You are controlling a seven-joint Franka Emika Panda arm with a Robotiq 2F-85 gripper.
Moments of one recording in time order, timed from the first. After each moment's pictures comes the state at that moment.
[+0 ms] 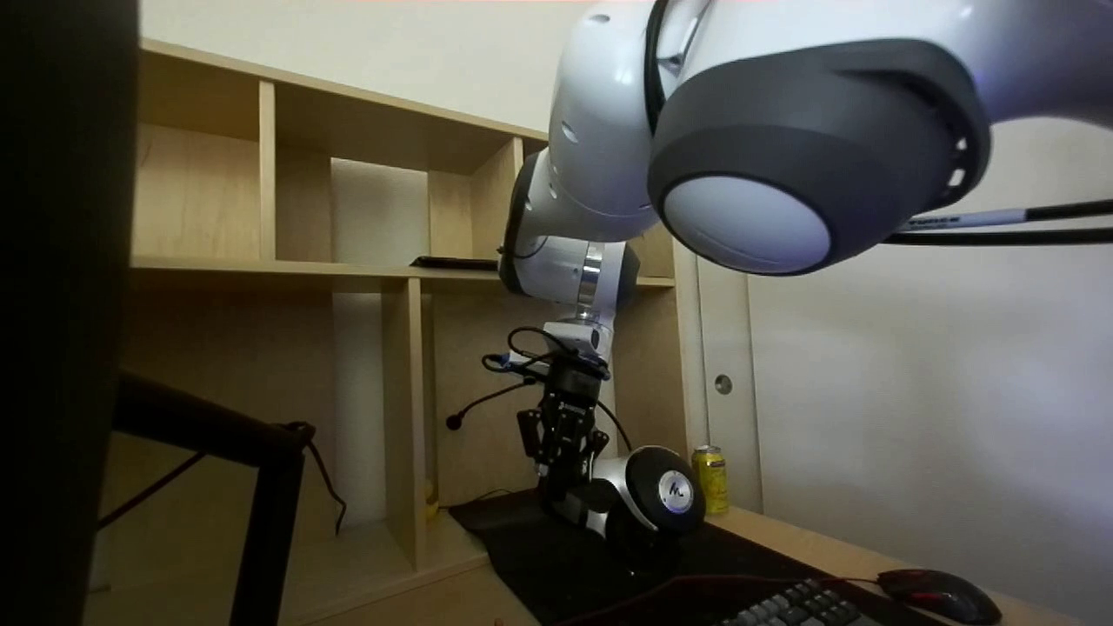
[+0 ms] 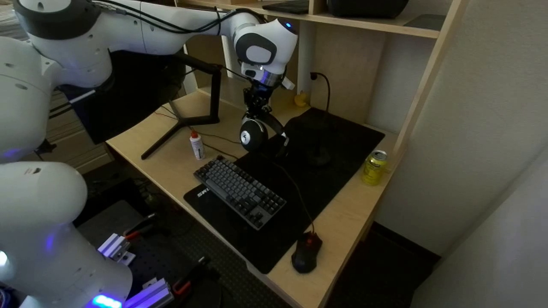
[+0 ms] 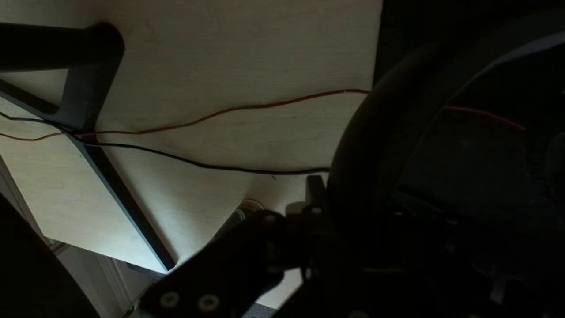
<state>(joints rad) 0.87 1.09 -1.34 -1.58 1.32 1.46 2.60</state>
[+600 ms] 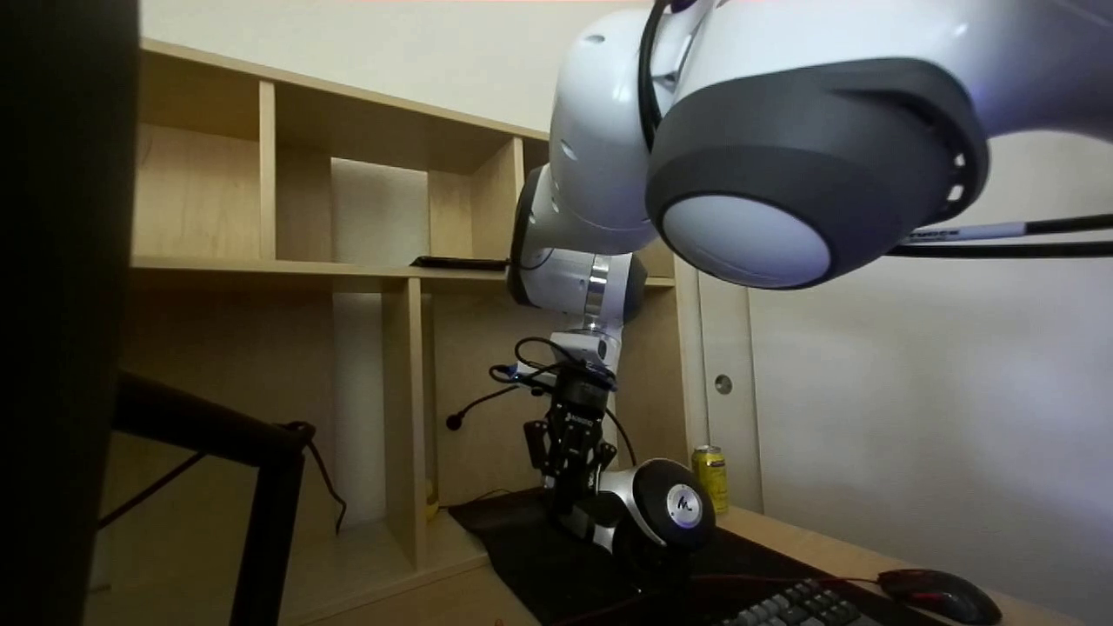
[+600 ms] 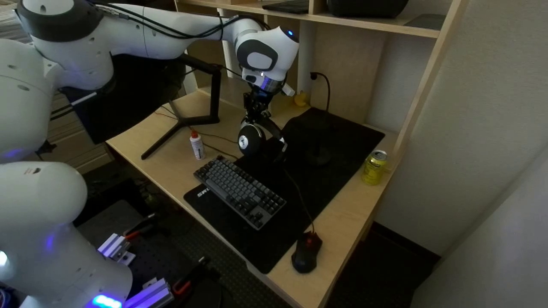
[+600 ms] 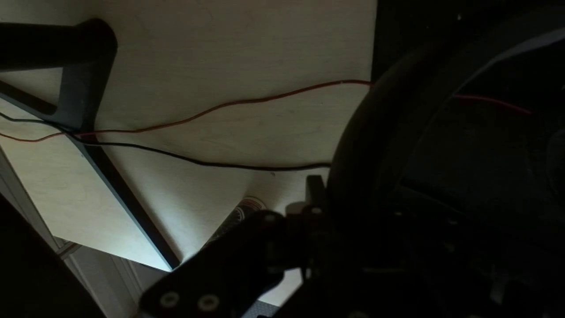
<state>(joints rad) 0.87 1.11 -1.34 -1.61 1.35 1.44 2.60</state>
